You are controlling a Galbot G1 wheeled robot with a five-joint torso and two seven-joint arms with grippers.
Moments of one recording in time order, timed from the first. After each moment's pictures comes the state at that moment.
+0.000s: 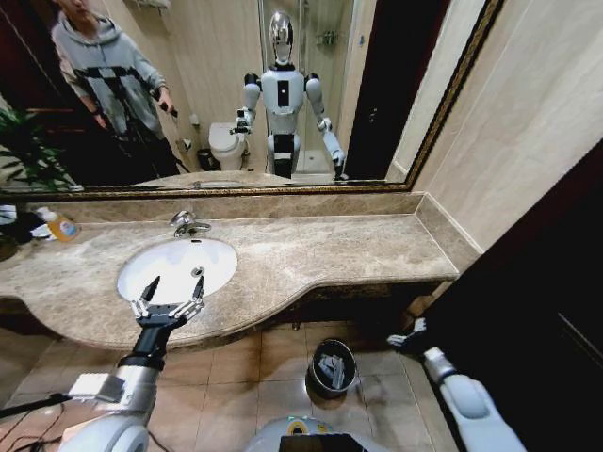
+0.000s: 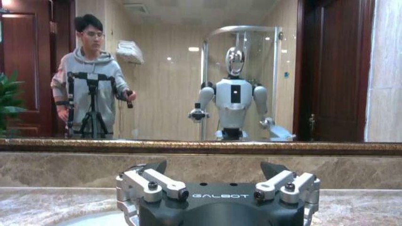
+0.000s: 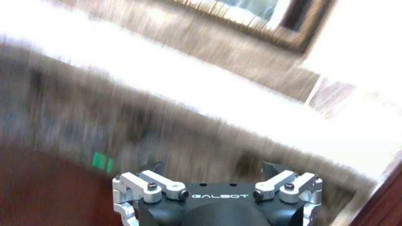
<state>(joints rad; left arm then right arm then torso) 1.84 -1.36 -0.82 -2.47 -0.37 0.04 0.05 -1.54 1.21 0.85 1.70 0.08 0.18 -0.28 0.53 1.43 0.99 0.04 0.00</state>
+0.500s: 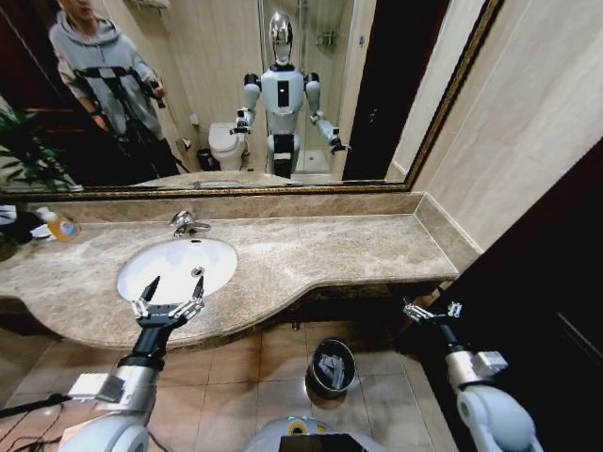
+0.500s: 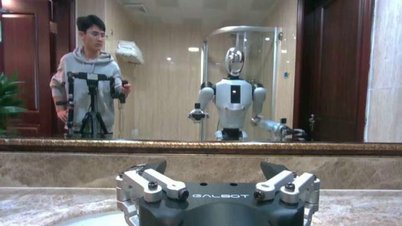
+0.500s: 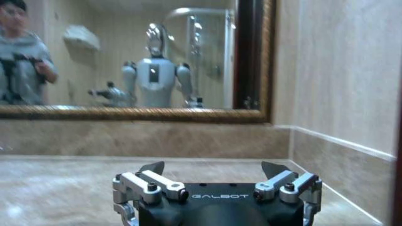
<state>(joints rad) 1.84 -1.36 -0.82 -2.47 -0.37 0.04 0.05 -1.70 1.40 0.84 2.15 0.32 0.11 -0.17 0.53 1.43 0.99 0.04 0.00</state>
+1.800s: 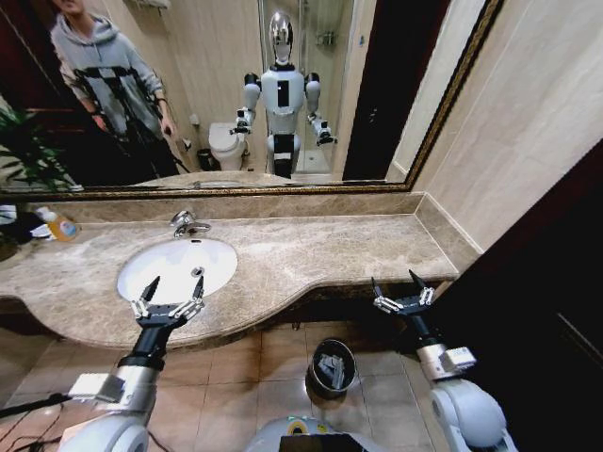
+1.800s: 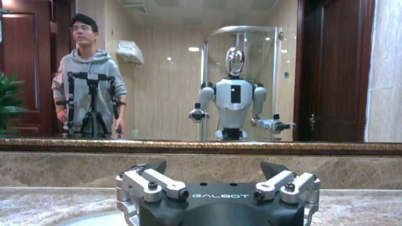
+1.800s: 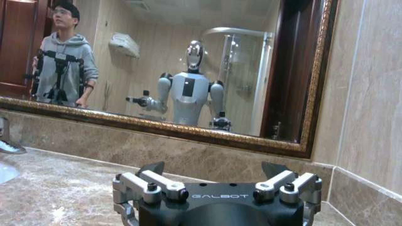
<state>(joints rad) 1.84 -1.36 -0.82 -2.47 -0.37 0.04 0.05 -1.68 1.40 0.75 2.23 0.13 0.10 -0.18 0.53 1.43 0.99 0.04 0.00</state>
